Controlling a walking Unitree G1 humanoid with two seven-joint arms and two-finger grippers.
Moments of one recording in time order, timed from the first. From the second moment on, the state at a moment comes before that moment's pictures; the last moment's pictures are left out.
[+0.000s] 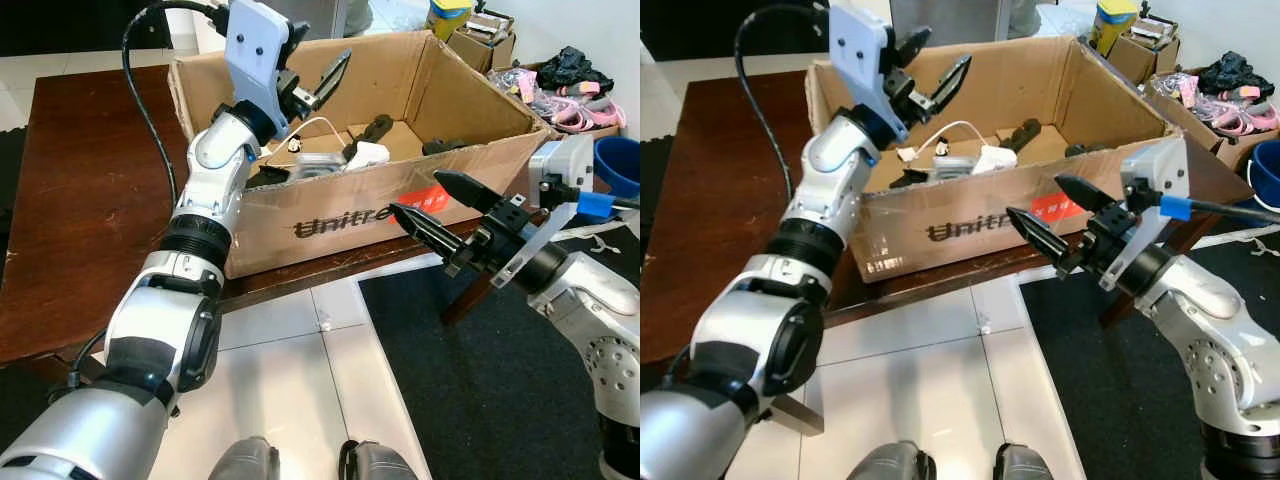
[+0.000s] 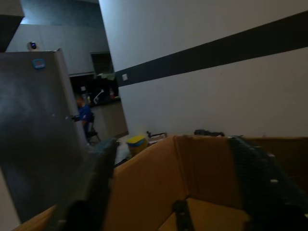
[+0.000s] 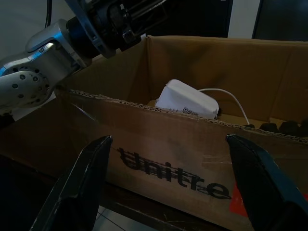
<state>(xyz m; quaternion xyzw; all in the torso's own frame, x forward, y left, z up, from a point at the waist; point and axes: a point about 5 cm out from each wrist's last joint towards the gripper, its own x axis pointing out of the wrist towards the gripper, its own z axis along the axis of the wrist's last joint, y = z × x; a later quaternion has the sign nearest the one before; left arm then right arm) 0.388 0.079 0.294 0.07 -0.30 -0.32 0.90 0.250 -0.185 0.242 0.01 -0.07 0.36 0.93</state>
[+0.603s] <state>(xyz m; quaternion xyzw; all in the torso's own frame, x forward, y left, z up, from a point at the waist) 0.395 0.116 0.297 -0.23 -0.25 -0.41 0.85 0.249 -0.185 0.236 0.02 -0.06 0.36 0.93</state>
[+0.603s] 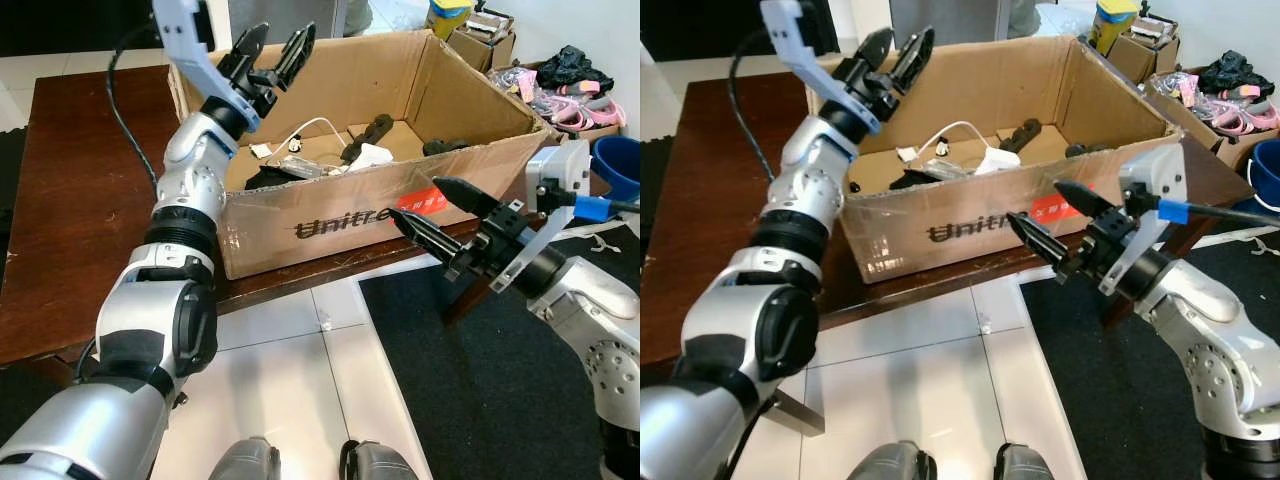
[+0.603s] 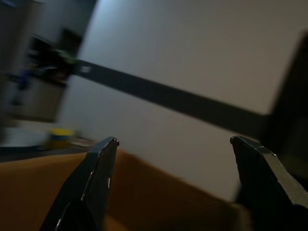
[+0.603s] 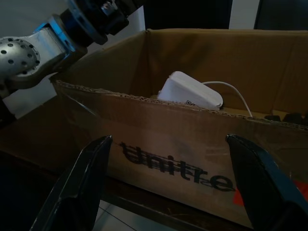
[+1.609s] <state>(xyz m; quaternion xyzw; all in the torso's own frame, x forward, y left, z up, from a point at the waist) 0.351 0.135 0.288 -0.27 -0.24 -0.59 0.72 0.250 -0.178 0.222 0.04 -0.04 0.40 0.92</state>
